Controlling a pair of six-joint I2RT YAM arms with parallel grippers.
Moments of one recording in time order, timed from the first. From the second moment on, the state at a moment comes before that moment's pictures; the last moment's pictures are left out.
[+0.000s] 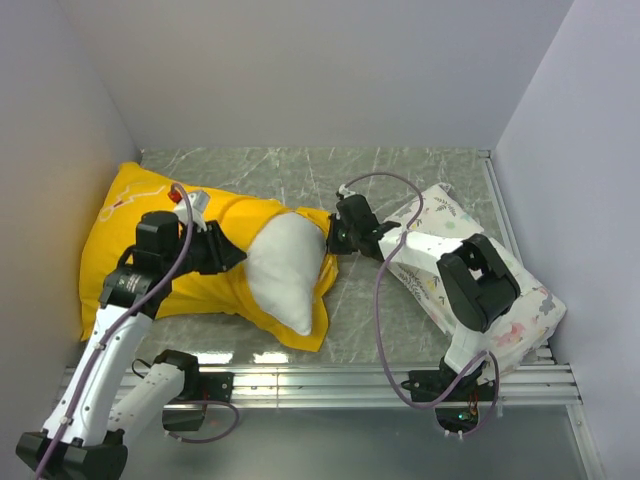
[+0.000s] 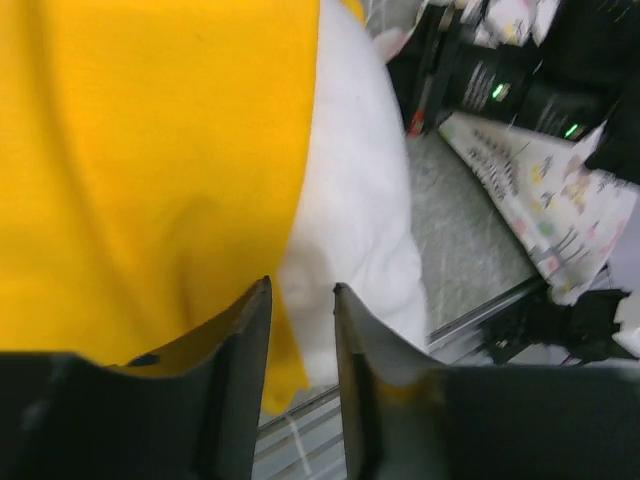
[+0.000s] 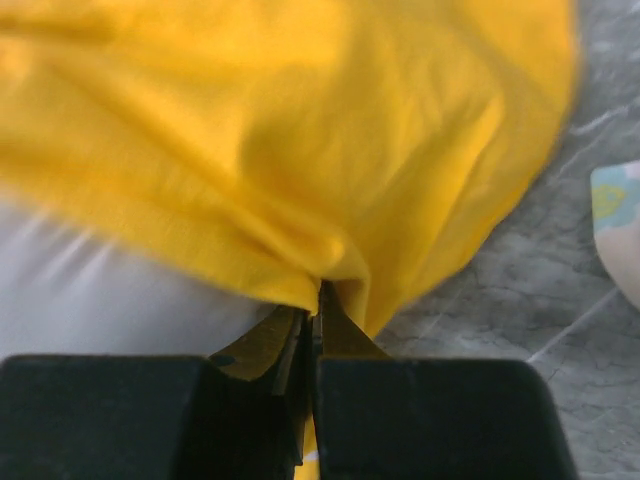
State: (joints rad) left arm -0.22 0.78 0.90 -0.69 0.37 -0.43; right arm 0.62 1.77 1.10 -0.10 -0.05 0.56
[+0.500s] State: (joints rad) left arm -0.68 1.10 1.28 -0.64 -0.09 -0.41; right arm 0.62 1.74 0.96 0.07 -0.11 0.62
